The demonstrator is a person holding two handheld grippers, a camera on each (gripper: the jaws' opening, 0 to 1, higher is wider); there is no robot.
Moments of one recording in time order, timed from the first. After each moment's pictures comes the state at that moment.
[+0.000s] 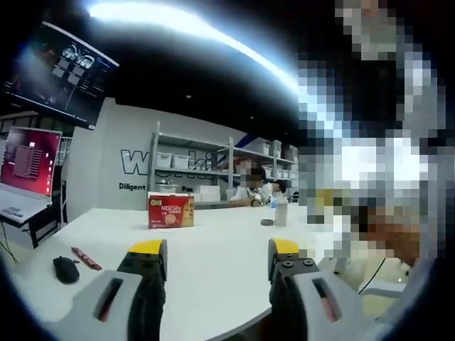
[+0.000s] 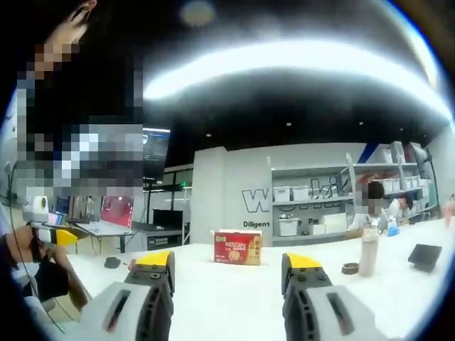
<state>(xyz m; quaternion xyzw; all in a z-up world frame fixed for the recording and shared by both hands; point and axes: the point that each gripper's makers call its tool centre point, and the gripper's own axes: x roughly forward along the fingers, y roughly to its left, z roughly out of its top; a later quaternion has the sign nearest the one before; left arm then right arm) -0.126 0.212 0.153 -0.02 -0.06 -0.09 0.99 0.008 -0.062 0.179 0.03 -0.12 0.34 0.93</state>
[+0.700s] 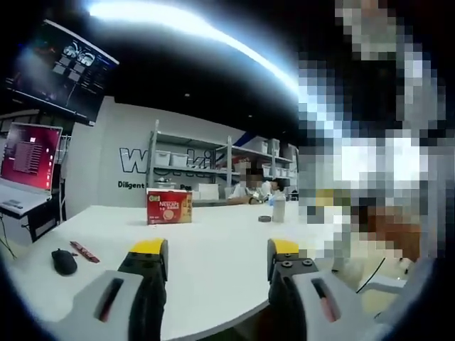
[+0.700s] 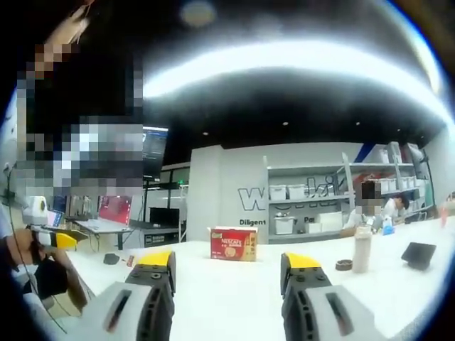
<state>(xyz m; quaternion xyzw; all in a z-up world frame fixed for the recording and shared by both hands) -0.134 0.210 0.138 -0.02 -0.06 -0.09 0.99 0.000 -0.075 0.170 0.03 -0.11 0.33 0.94</state>
